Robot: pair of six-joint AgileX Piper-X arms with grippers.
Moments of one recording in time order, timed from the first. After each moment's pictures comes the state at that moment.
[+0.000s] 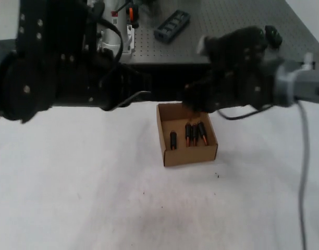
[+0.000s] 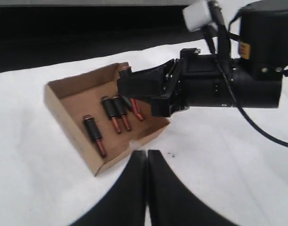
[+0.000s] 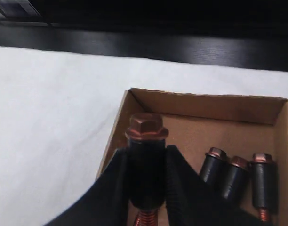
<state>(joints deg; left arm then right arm) -25.7 76.3 -58.2 17.9 19.5 -14.7 12.4 109.4 -73.0 9.4 -10.2 7.8</state>
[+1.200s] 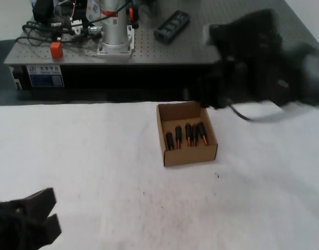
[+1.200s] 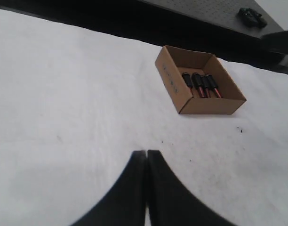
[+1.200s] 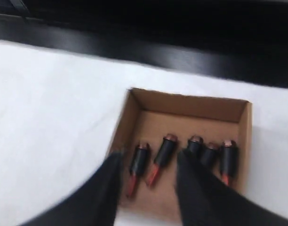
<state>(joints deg) -25.7 17.6 -18.8 30.1 -3.9 -26.6 14.1 90.2 -60.6 11.5 -2.9 4.0</state>
